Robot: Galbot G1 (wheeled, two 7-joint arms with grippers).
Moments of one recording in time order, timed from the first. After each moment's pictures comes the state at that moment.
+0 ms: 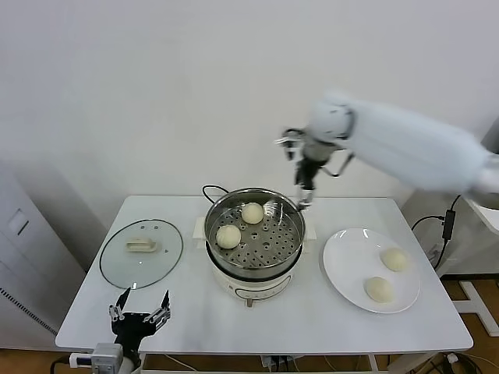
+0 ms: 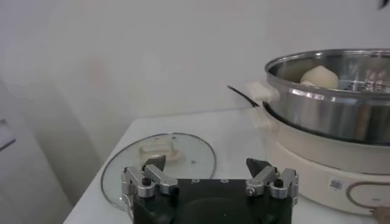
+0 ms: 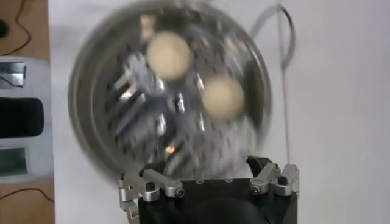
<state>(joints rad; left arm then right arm) 1.70 -1.61 -0.62 -2.25 0.13 0.35 0.12 0.66 0.81 -1.16 1.33 0.25 -0.64 -1.28</state>
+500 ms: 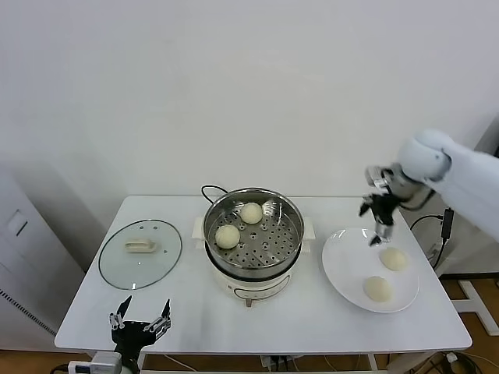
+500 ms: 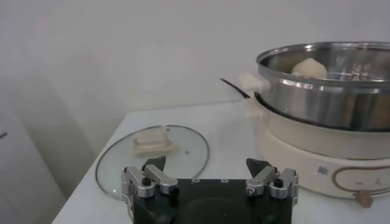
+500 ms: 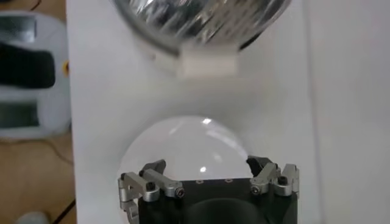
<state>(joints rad) 1.74 -1.61 -0.63 -2.25 0.14 0.35 0.14 0.31 0.52 -0.92 1.40 0.01 -0.32 -1.34</state>
